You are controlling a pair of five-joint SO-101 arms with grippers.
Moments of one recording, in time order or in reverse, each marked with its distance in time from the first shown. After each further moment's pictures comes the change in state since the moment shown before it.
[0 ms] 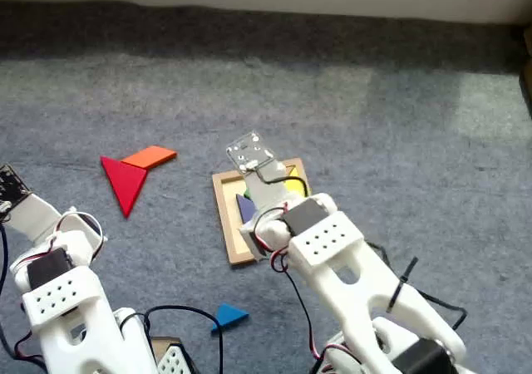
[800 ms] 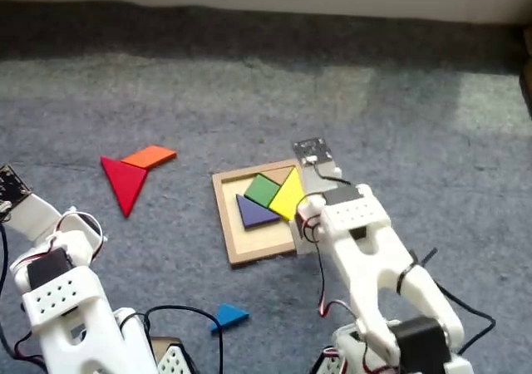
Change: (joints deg) left arm 0.0 0.0 0.0 0.0 0.0; right arm 18.6 4.1 9.3 -1.2 0.0
